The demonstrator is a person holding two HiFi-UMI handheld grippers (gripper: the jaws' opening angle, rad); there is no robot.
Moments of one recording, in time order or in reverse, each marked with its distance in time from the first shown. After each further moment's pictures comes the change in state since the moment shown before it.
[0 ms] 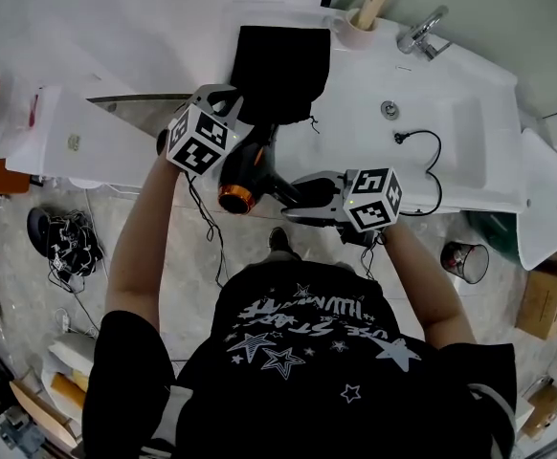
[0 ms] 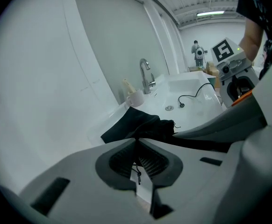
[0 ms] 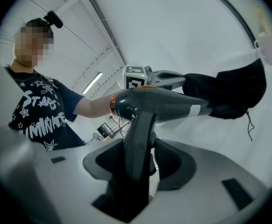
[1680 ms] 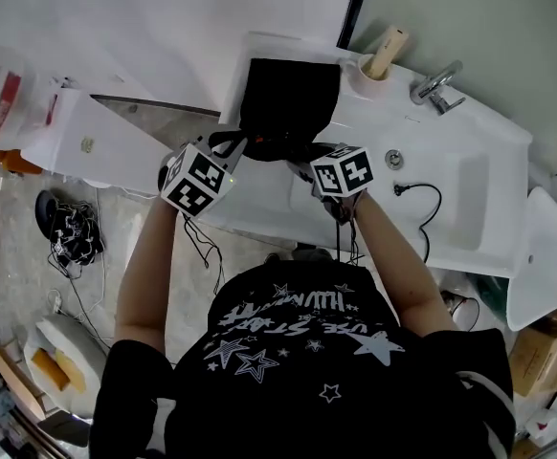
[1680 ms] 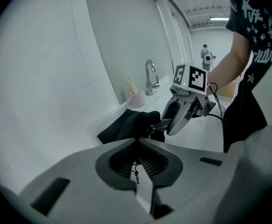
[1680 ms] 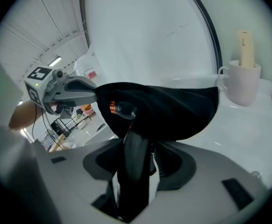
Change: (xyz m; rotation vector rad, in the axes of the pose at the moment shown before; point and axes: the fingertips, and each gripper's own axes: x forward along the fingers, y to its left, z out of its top) left arm -0.005 -0.006 0.024 -0.117 0.048 -0.005; right arm -0.037 -0.202 0.073 0.022 0.074 -0.534
